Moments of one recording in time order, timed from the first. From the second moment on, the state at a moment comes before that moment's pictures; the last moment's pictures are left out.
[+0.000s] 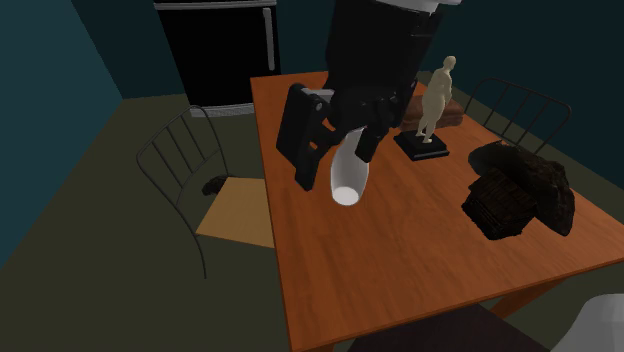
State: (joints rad) arm 0.02 -0.82 -0.03 -2.37 0.09 1.69 0.14
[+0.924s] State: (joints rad) arm -0.04 -0.54 -0.23 -2.32 -0.02 1.89 -0.09
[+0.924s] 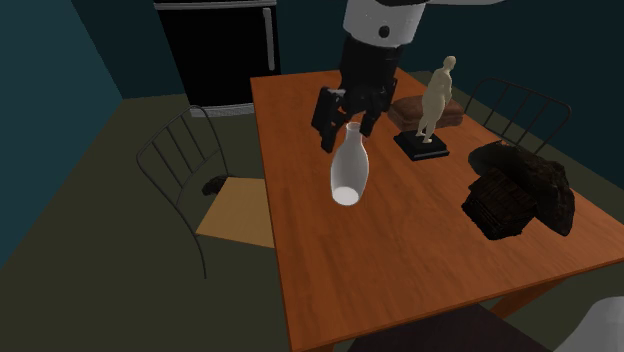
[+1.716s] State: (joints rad) arm -0.07 -0.17 -0.40 -2.10 0.01 2.03 -0.32
